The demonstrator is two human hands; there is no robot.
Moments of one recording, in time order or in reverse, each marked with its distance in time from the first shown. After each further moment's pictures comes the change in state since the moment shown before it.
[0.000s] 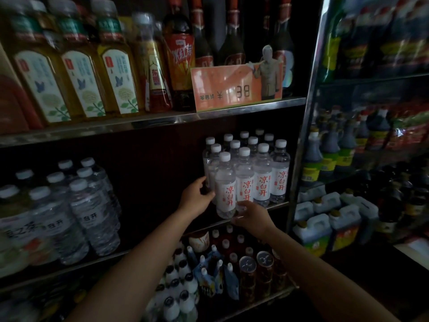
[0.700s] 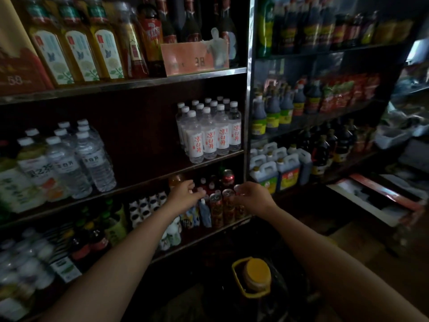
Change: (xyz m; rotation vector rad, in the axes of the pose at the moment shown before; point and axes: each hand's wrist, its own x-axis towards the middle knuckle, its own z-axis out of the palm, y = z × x) left_hand -0.226 -0.011 0.022 0.052 -0.271 -0.096; right_hand -0.245 0.026 -0.042 -0.091 0.121 0.096
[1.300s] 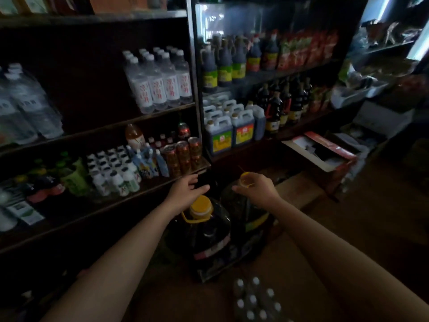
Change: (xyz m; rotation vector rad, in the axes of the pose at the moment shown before) left_hand -0.152 0.019 0.207 -0.106 -0.147 0.010; right_hand -0.179 0.169 -0.088 0.026 0.004 0.161
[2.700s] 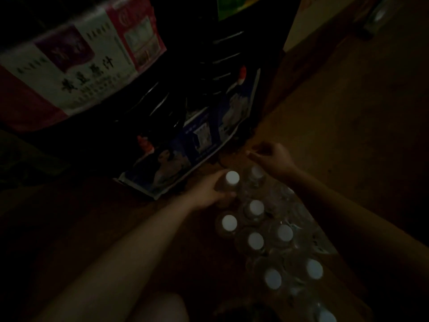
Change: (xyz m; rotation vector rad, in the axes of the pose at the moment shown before) left_hand 0.194 -0.594 0.485 0.119 -0.655 0.002; right_hand 0.069 0.616 0.409 0.094 -0.016 0.285
